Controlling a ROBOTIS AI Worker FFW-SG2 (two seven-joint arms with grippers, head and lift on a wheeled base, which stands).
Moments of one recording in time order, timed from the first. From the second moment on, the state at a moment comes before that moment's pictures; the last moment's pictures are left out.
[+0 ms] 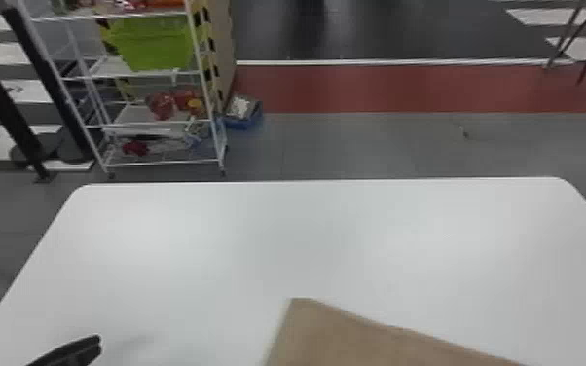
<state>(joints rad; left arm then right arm) 0.33 0.00 0.78 -2.06 0.08 1.11 -1.57 0.70 0.00 -0.68 -2.26 -0.11 0.84 1.36</state>
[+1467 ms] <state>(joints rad) 0.30 0.00 0.76 -1.98 0.08 1.06 -1.57 0.60 0.00 -0.66 -2.31 0.10 1.36 1.36</state>
